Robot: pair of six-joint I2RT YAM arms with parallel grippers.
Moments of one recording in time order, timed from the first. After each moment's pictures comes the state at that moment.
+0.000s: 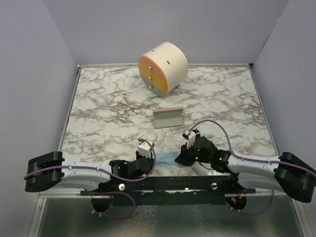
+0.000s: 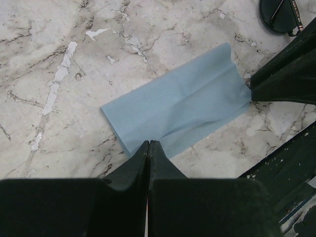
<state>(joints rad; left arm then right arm) -1.38 1.03 0.22 0.13 -0.57 -0.78 0.97 1.09 0.24 0.26 -0.15 0.48</state>
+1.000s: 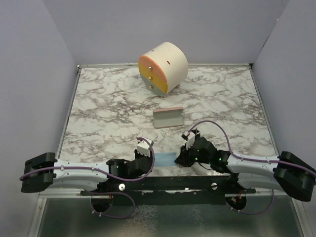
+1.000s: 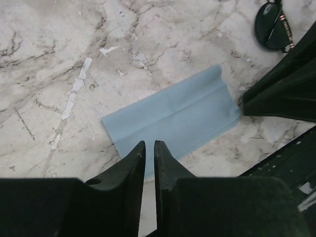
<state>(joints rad) -1.40 0.97 0.27 -0.03 -0.64 -0.79 0.98 1.10 0.24 0.26 -0.15 0.48</state>
